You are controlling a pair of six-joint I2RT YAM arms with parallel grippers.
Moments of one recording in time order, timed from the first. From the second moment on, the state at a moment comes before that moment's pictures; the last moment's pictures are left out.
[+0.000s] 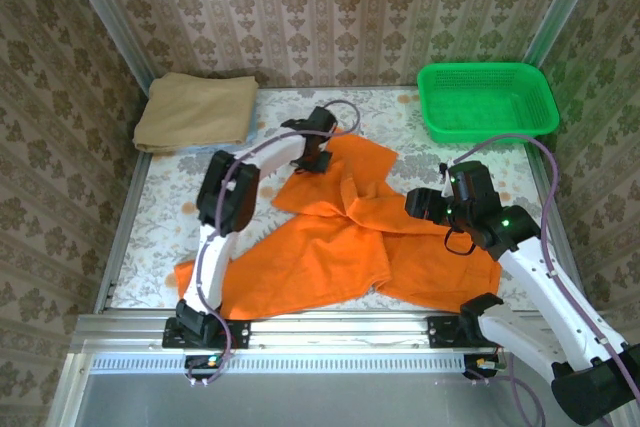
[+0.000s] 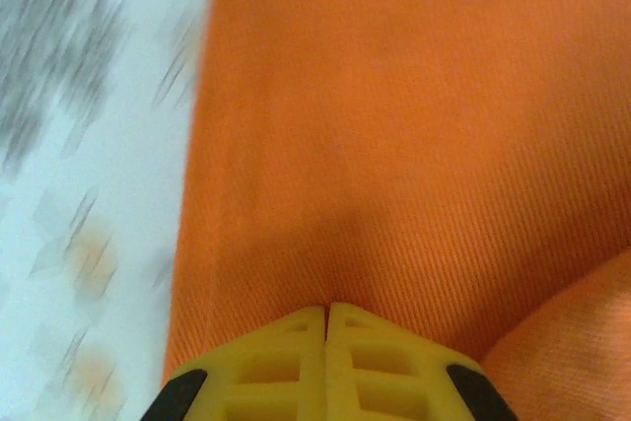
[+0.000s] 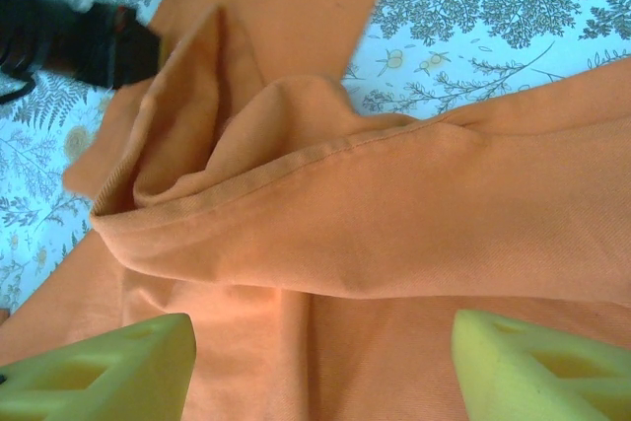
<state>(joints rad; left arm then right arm) -0.58 2.21 1.70 -0.75 -0.13 -0.19 0.34 0.87 0.86 -0.79 -0.06 0.53</state>
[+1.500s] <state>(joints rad) -0.31 1.98 1.36 -0.76 -0.24 -0.44 0.34 0.87 0.88 -0.75 -0.16 0.52</state>
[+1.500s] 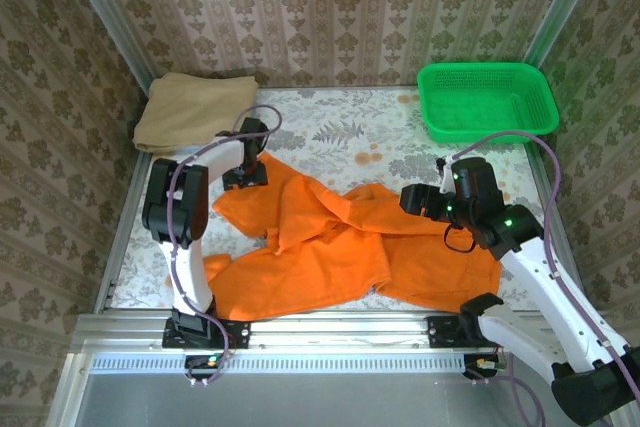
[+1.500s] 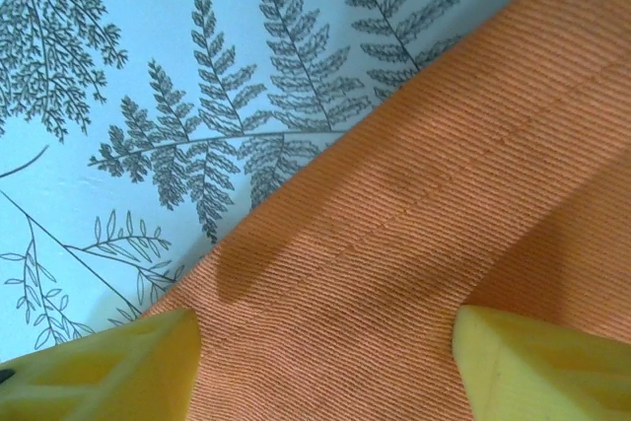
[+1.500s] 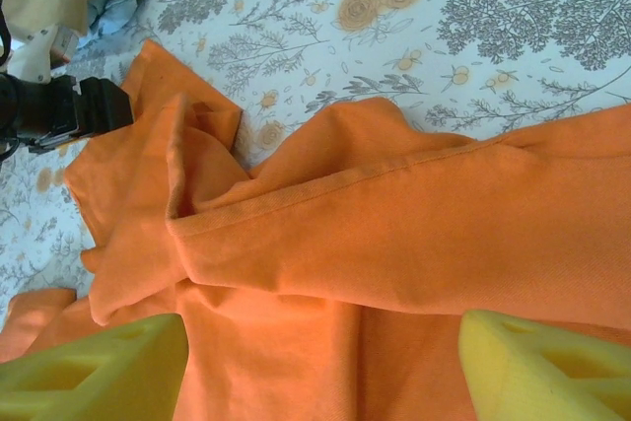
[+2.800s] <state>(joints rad) -0.01 1.41 1.22 -0.81 -0.19 -0.46 0.30 0.87 0.90 -0.71 -0.16 0.50</state>
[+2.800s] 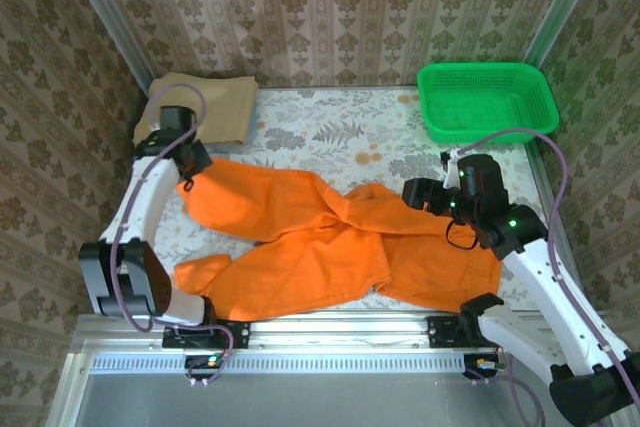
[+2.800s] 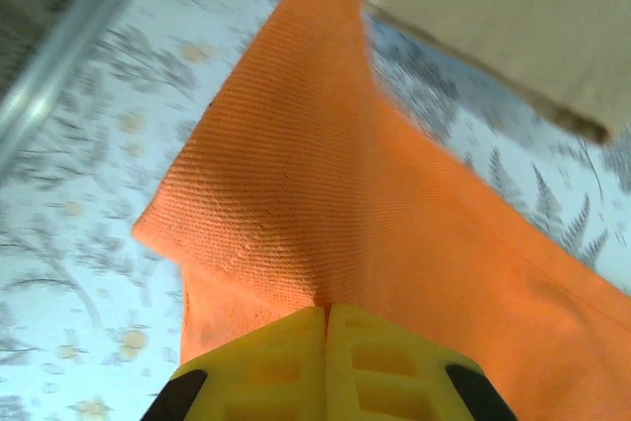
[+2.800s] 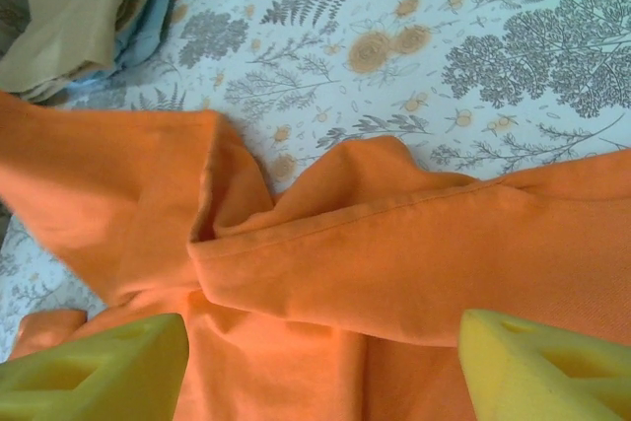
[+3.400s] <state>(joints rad) 0.31 1.49 1.18 -0.73 -0.16 -0.57 -0.08 1.29 1.01 -0.69 0.03 0.48</state>
